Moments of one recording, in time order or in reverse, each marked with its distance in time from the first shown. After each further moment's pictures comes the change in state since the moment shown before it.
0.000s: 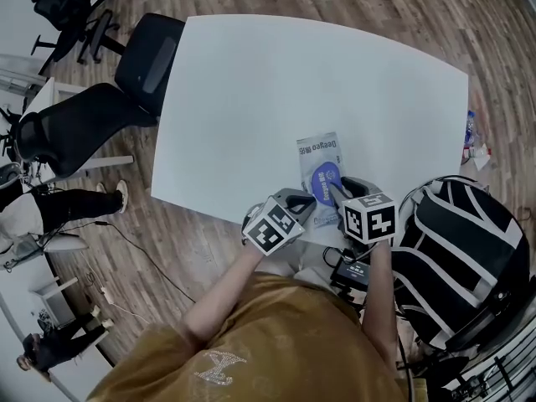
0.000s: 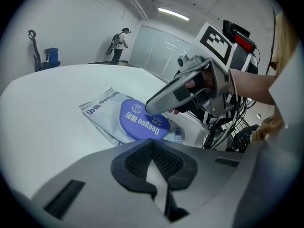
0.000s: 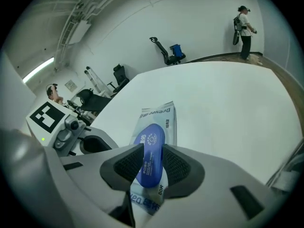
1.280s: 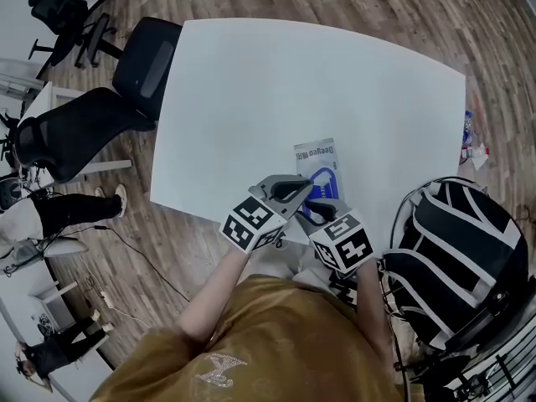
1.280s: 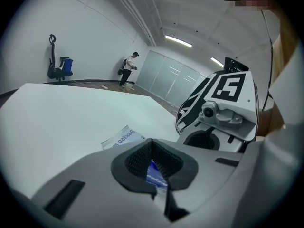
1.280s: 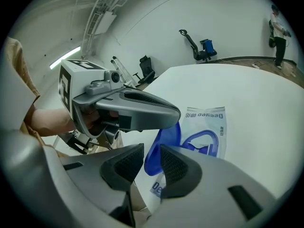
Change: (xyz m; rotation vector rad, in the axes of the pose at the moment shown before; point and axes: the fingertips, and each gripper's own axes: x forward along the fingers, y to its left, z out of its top) left arm -0.057 0.025 0.075 -0.083 -0.295 0.009; right arm -0.003 0.099 -0.013 -0.215 0.077 0.226
